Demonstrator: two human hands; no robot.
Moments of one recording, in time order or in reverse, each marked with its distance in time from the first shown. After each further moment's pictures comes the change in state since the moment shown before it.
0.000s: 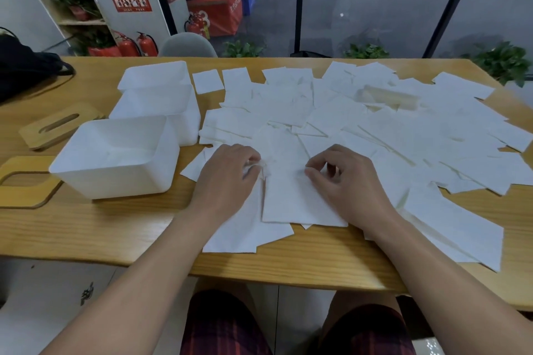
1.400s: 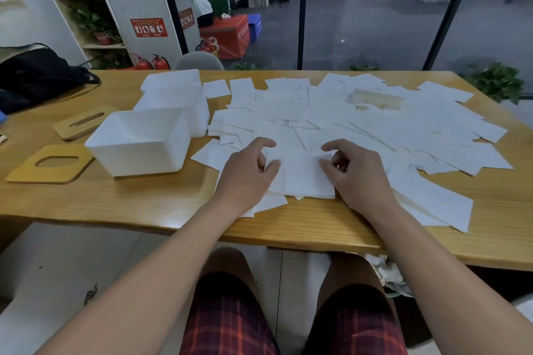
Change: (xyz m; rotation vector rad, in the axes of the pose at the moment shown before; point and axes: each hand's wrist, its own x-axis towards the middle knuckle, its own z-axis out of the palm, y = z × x) left_hand -0.045 0.055 0.000 -0.306 0.048 -0.080; right_hand -0.043 0.013 -0.016 0.021 0.164 0.037
